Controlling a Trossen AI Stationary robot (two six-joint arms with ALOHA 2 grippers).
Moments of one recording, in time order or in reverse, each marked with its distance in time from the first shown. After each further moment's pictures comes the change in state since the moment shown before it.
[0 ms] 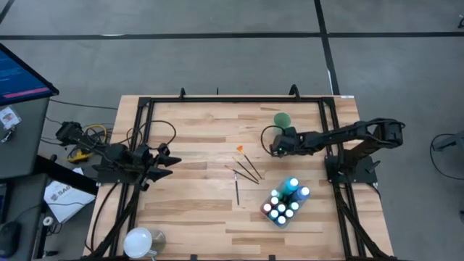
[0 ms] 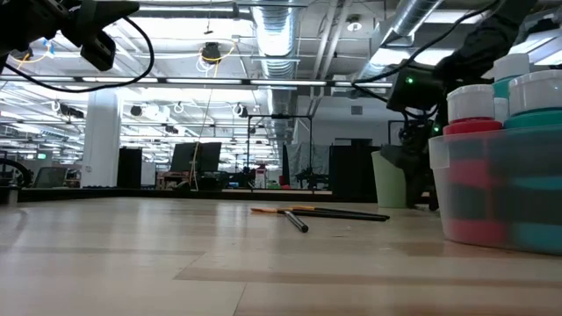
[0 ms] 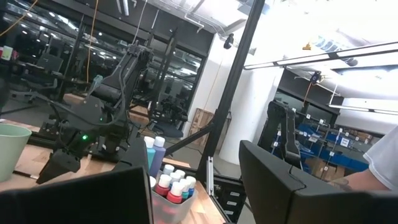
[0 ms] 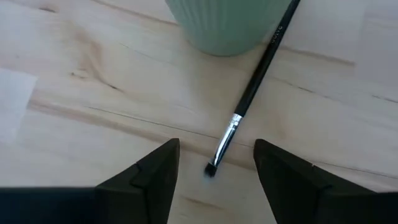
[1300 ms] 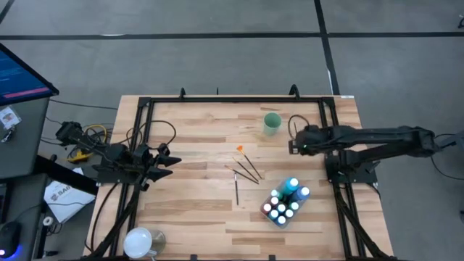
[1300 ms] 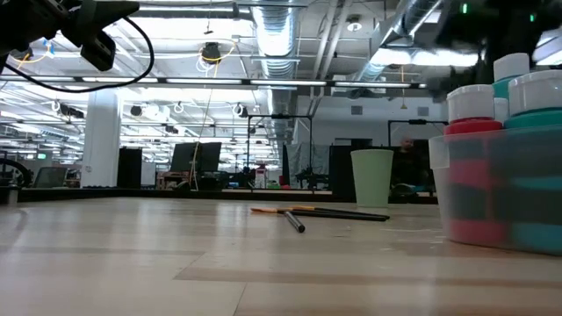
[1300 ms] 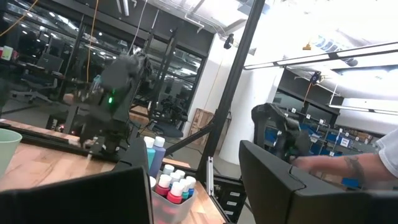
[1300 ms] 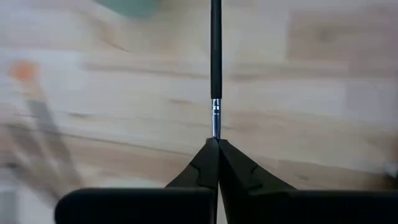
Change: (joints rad) left arm 0.000 0.000 0.000 0.000 0.000 0.000; right arm 0.044 -0.520 0.102 -0.573 -0.140 0.235
